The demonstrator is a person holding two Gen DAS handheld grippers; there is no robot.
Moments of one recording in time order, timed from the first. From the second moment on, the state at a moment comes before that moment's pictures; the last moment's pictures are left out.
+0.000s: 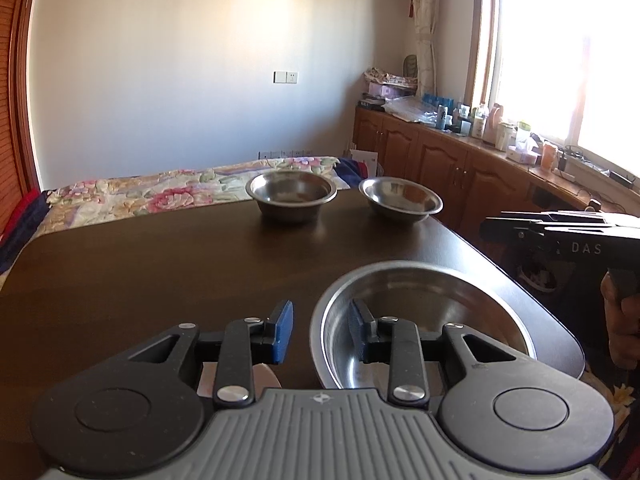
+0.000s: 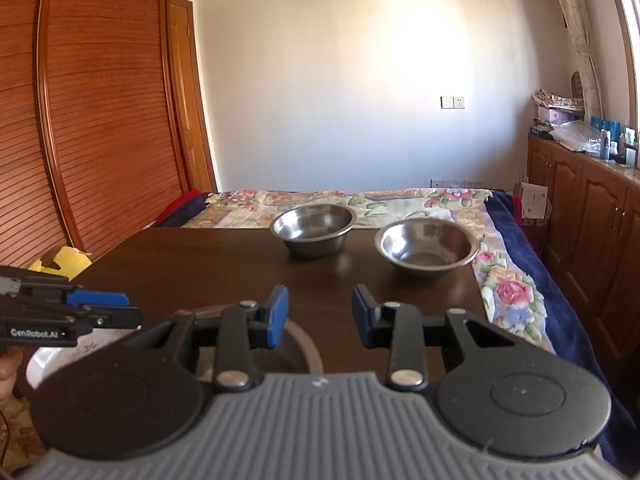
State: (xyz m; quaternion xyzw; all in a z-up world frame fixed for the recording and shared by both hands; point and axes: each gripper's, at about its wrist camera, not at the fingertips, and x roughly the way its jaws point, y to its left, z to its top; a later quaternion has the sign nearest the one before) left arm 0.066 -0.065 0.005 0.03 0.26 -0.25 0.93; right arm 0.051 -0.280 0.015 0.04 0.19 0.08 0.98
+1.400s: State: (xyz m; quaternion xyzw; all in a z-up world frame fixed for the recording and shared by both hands) left arm 0.244 -0.103 0.002 0.09 0.29 -0.25 0.92; right arm 0.253 -0.273 0.008 -0.04 0.31 0.12 0.94
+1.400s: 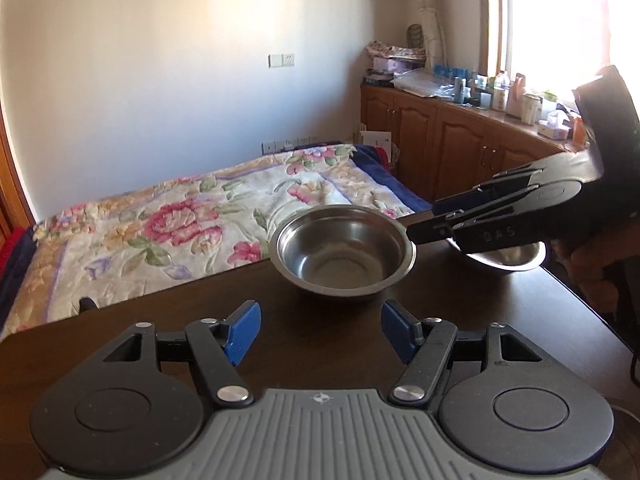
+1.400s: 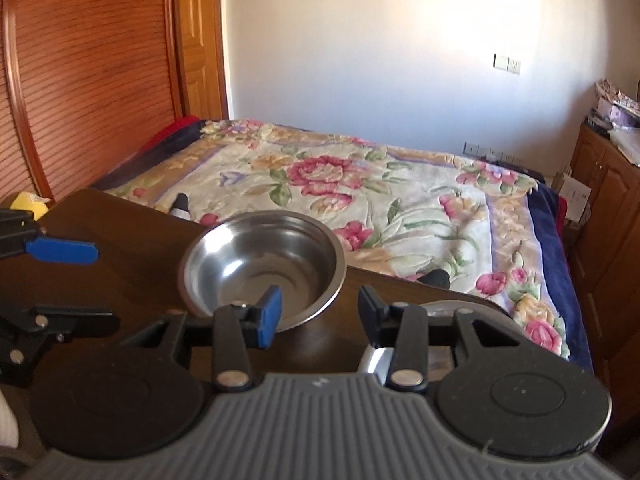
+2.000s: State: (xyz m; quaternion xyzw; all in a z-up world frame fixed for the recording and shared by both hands) left arm 0.282 -0.109 -0.006 0.03 0.32 -0.24 0.91; right arm 0.280 -0.264 -0.009 -0.03 0.35 0.13 0.93
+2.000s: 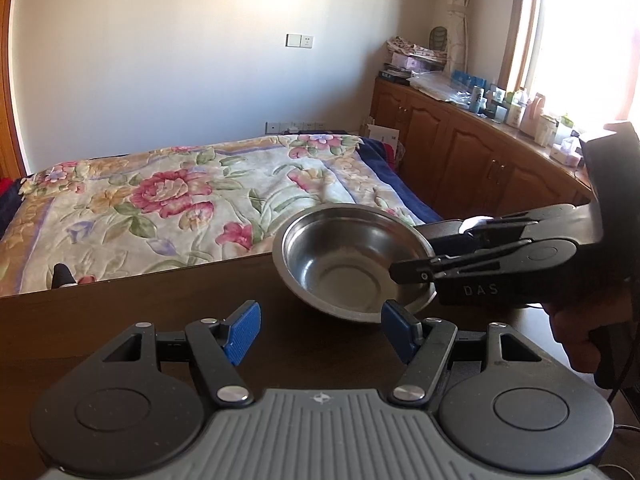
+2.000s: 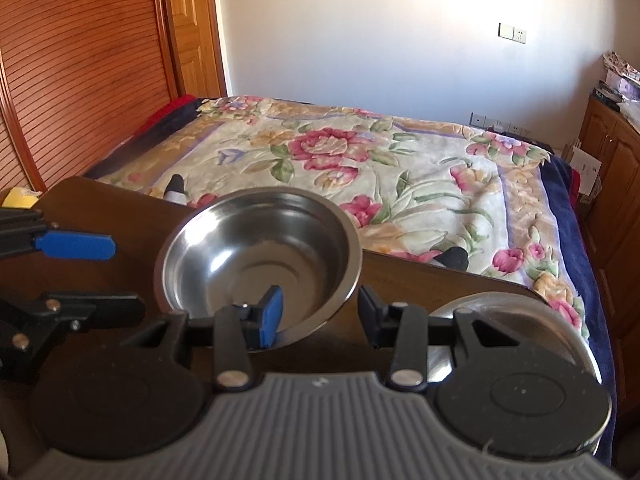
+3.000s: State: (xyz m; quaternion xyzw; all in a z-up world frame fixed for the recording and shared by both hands) left arm 0.305 -0.104 -0.012 0.00 0.37 -0.23 0.90; right arm 0.273 -0.267 -0.010 0.04 0.35 0.14 0.92
